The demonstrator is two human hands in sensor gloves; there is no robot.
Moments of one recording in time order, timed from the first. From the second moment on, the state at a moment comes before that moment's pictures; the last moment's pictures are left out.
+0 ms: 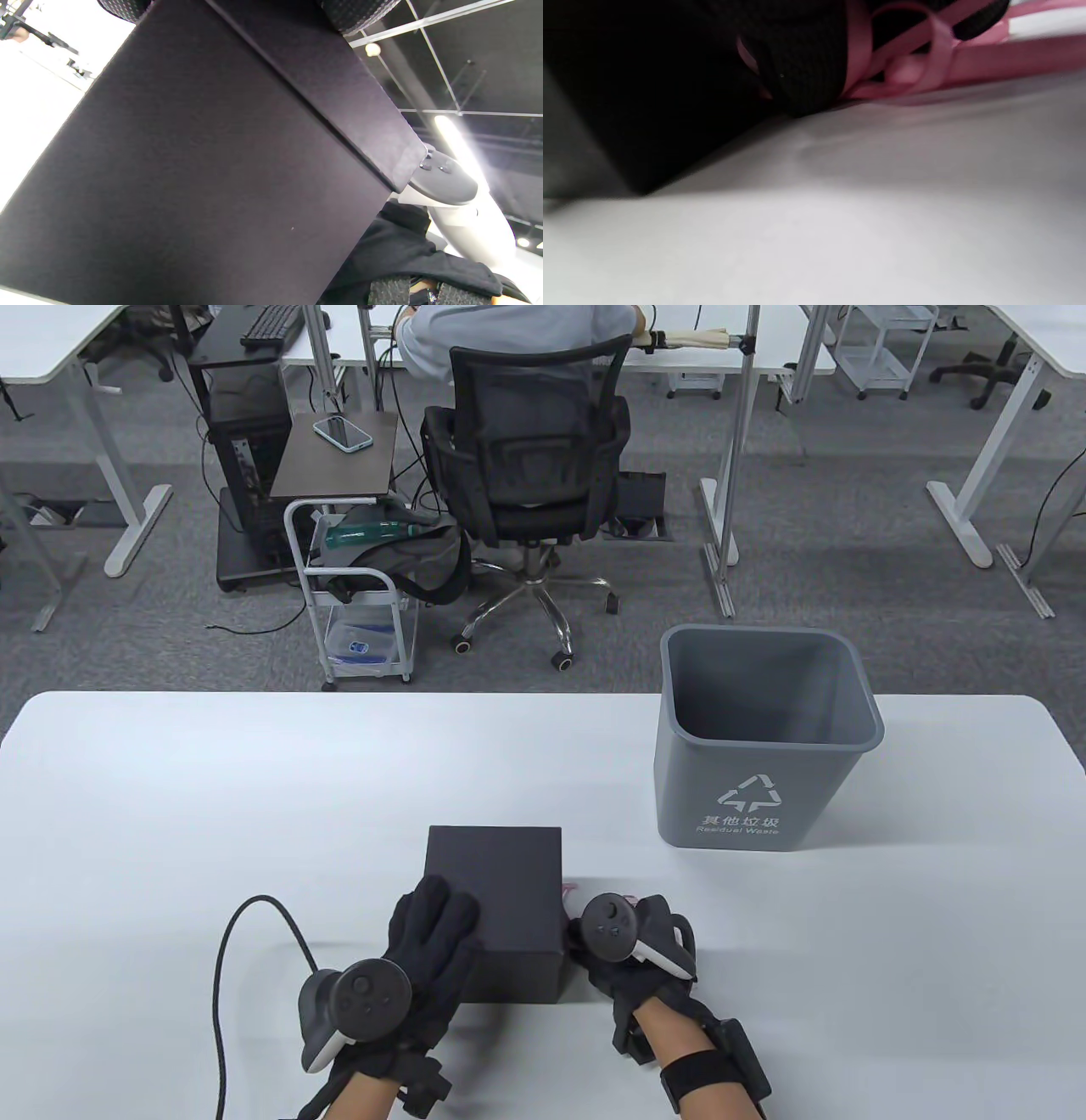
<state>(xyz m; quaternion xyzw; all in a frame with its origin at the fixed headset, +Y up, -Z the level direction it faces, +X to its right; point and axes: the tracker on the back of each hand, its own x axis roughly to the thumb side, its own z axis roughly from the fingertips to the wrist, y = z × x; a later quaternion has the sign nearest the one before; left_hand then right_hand) -0.194 -0.739 -0.318 0.09 -0.16 0.31 0.93 0.070 -0.797 -0.405 0.19 0.06 0.97 0.15</state>
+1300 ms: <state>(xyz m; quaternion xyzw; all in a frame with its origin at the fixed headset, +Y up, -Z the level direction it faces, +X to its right) -0.194 -0.739 -0.318 0.08 -0.16 0.32 0.93 0.107 -0.780 -0.380 0.17 0.00 0.98 0.13</state>
